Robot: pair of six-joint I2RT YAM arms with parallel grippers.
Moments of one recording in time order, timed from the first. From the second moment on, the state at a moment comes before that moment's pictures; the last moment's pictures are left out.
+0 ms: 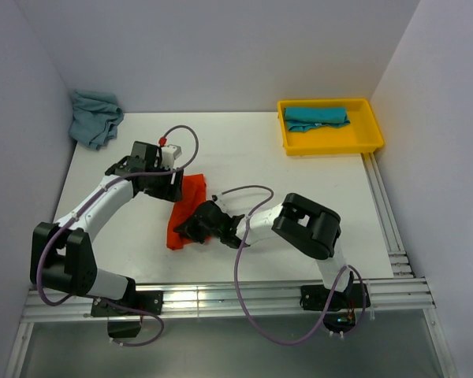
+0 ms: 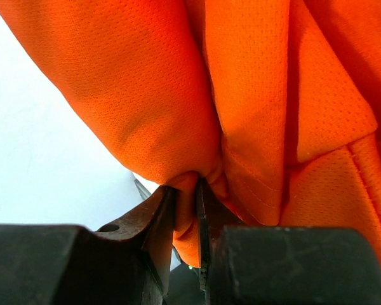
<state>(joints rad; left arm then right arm) -0.27 1.42 1.03 -0.58 0.22 0.02 1.08 2.01 1.00 0.41 0.06 1.62</state>
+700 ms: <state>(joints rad) -0.35 1.62 1.03 -0.57 0.10 0.03 1.08 1.99 1.06 0.25 0.10 1.55</state>
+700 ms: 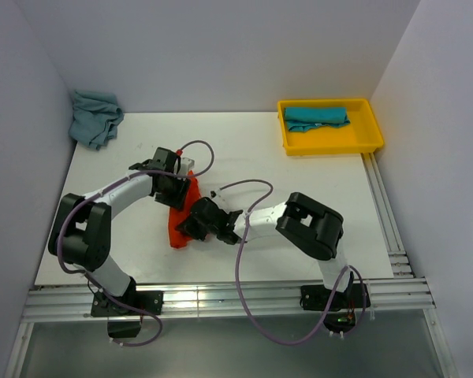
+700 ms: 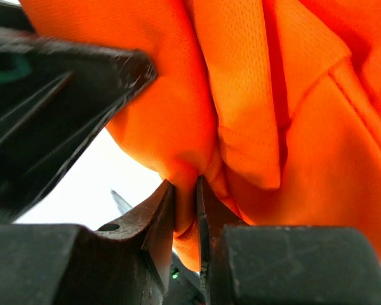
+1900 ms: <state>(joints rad) -0.35 1.65 1.05 -0.57 0.09 0.03 0.87 1.92 1.14 -0.03 0.21 1.04</state>
